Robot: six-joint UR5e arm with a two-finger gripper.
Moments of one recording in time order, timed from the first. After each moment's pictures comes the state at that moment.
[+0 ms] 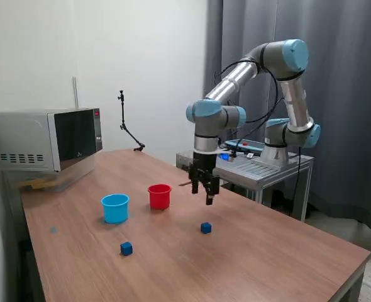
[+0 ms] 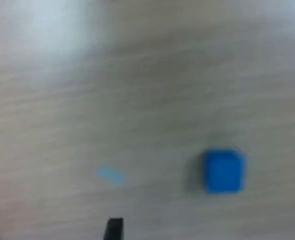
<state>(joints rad) 0.04 -0.94 1.53 -2.19 -1.59 -2.89</state>
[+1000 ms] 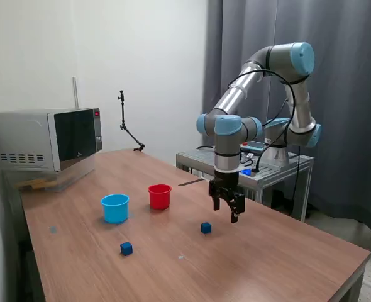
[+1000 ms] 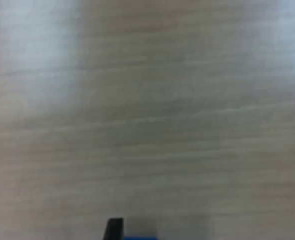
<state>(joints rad) 0.11 -0.88 1.54 -2.19 -1.57 -2.86</state>
